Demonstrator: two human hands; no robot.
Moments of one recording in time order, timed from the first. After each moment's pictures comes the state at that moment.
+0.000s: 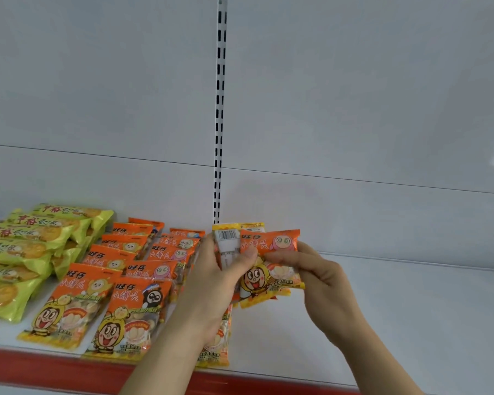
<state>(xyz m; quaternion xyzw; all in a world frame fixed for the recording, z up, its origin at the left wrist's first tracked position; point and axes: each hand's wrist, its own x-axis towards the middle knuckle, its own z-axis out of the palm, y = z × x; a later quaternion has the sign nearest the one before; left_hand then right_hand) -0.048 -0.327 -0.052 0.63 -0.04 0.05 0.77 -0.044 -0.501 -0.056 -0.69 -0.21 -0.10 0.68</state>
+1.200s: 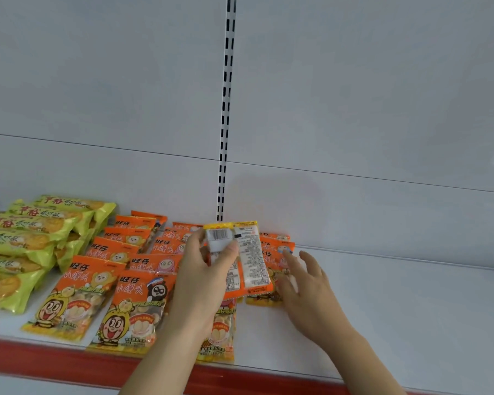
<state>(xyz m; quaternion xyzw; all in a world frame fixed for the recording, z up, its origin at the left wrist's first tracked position) -0.038 -0.311 -0.069 0.64 0.01 0.13 0.76 -0.025 -0.496 -0.096 -0.95 -0.04 -0.08 0.29</state>
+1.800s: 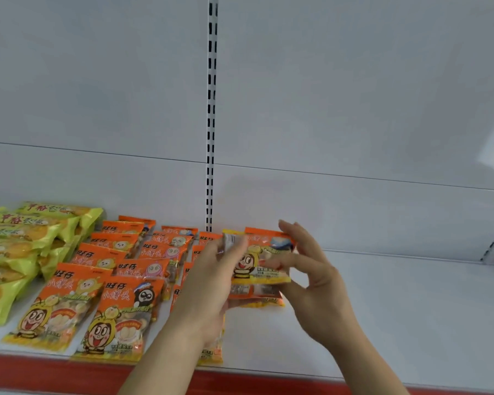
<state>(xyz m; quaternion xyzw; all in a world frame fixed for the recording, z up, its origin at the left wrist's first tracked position) -0.050 -0.337 -0.046 0.60 0.00 -0.02 0.80 -0.053 -0.503 -0.062 -0.79 -0.21 -0.20 0.55</state>
